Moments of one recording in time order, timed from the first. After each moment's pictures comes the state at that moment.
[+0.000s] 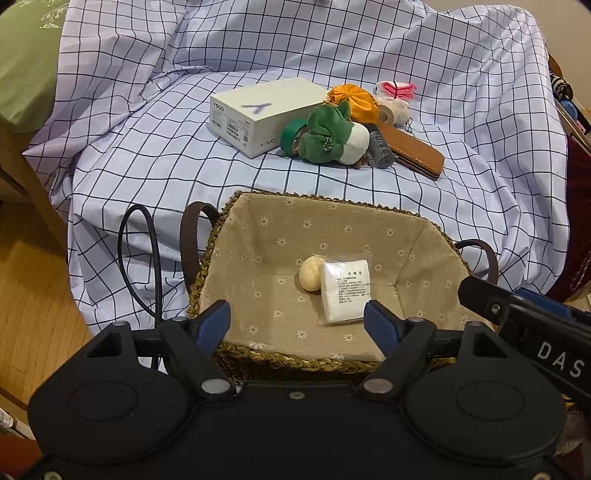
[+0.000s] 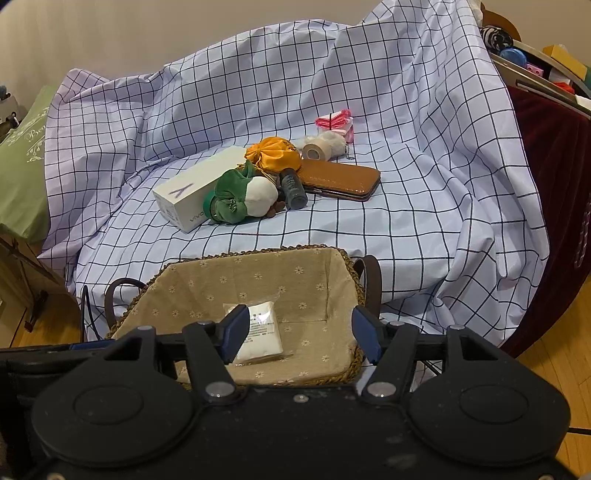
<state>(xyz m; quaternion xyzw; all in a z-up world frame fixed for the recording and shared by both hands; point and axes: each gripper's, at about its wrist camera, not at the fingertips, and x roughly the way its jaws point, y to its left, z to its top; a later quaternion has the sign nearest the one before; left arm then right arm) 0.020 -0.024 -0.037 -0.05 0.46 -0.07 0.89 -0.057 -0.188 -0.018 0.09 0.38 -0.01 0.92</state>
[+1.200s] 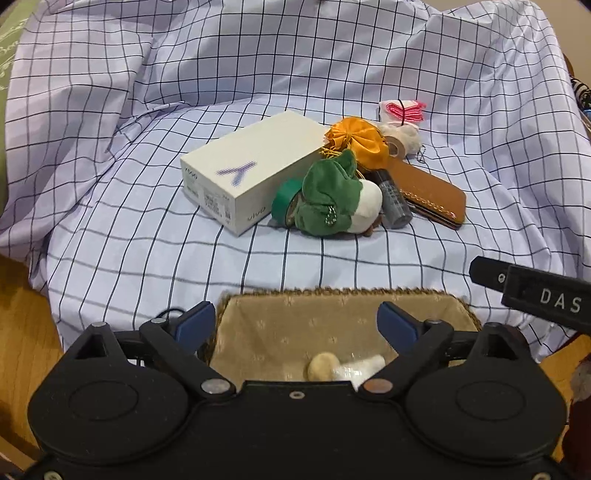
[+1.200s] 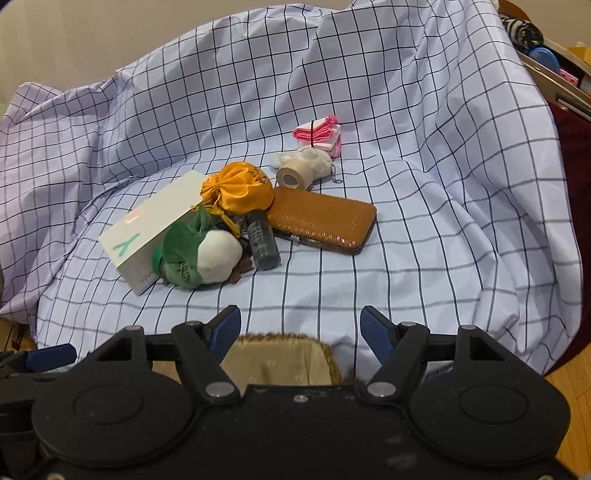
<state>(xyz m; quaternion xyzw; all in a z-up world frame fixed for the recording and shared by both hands) 0.120 -0.040 -0.030 0.00 0.45 -0.08 0.89 0.081 -0.219 -0.021 0.10 0.40 -0.03 0.91</state>
